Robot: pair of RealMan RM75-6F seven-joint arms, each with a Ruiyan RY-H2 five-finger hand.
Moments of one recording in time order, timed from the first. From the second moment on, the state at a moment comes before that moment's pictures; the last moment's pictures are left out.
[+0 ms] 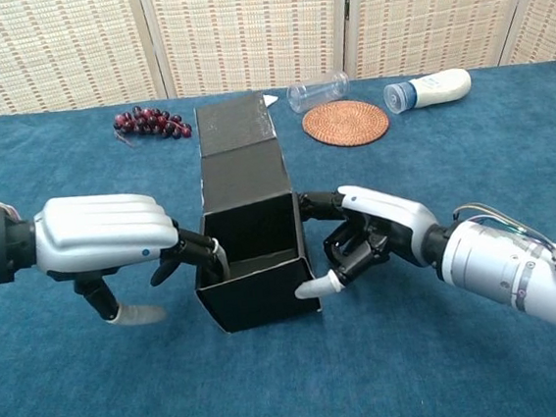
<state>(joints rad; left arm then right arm) -0.93 -1.40 0.17 -1.37 1.85 0.91 -0.17 0.71 -1.85 0.06 -1.08 -1.51 0.91 0.85</state>
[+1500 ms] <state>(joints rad) -0.82 -1.29 0.15 -1.43 1.78 1.07 0.02 0.67 -1.90 0.10 -1.04 -1.49 0.99 0.87</state>
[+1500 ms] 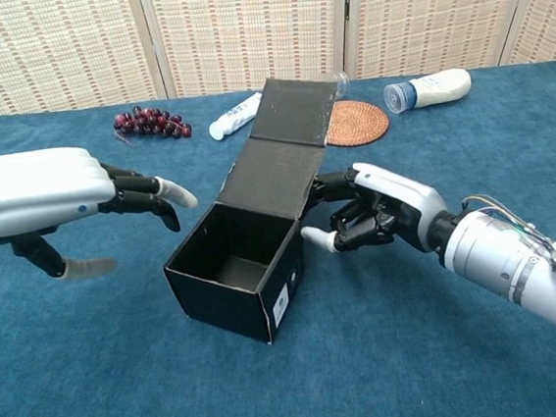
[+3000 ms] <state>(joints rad) -0.81 -1.59 0.13 -1.11 1.70 0.98 -1.22 0.69 -1.54 0.17 -1.47 -1.41 0.87 0.93</state>
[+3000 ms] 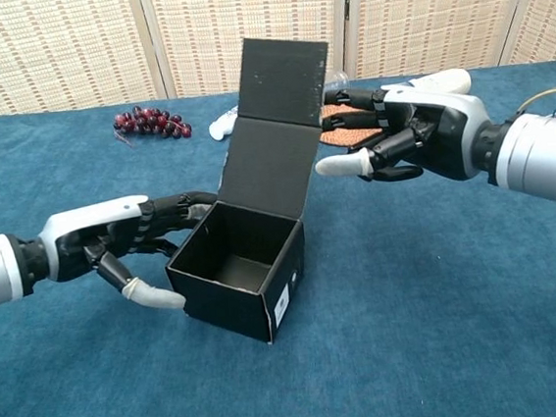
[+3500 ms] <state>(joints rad) -0.84 -1.69 0.17 -0.96 1.75 1.01 -1.40 0.68 -1.54 0.16 -1.45 -1.40 0.88 0.91</state>
